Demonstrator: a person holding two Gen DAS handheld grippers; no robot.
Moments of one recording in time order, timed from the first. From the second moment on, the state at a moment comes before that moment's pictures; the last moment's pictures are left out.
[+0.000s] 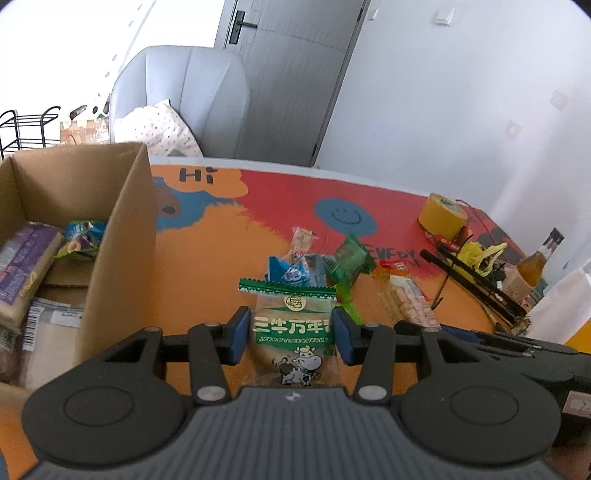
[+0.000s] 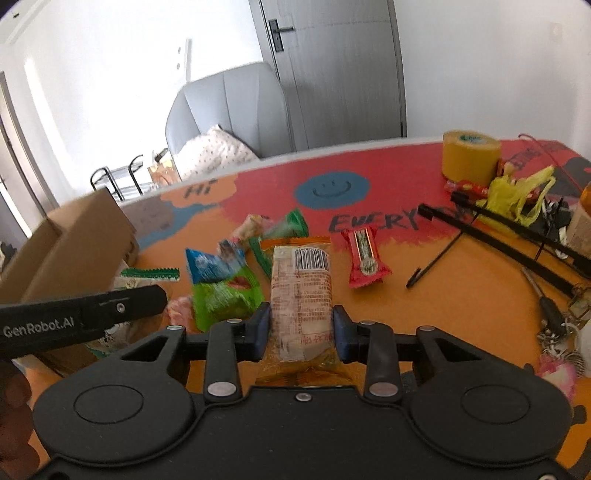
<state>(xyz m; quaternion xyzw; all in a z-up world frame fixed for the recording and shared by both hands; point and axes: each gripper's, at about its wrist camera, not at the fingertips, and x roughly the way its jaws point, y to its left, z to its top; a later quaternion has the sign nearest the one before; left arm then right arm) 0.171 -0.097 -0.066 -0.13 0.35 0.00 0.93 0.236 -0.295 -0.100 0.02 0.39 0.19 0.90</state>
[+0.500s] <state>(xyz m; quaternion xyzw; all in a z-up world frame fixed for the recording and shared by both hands) 0.149 -0.089 -0.013 -0.12 0.29 0.00 0.95 0.219 -0.292 -0.050 0.07 0.34 0.22 0.91</state>
